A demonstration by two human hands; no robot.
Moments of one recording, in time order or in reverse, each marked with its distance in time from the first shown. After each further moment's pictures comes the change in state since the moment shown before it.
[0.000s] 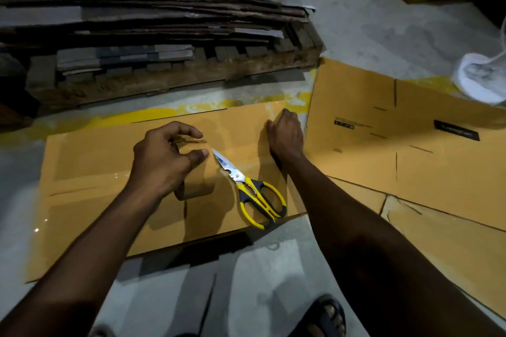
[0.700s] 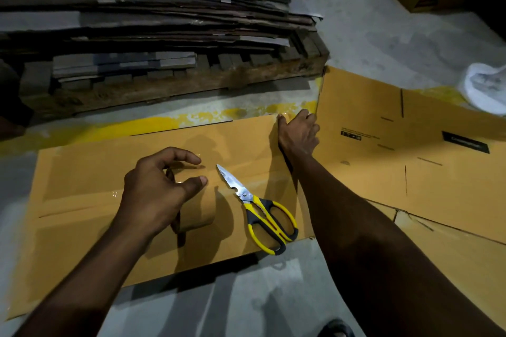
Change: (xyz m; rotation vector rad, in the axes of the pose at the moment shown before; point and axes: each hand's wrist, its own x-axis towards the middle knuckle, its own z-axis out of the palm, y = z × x) left_hand 0.008 -0.019 -0.008 -0.049 -0.018 -0.069; right_hand 0.055 -0.002 0.017 -0.008 0.078 0.268
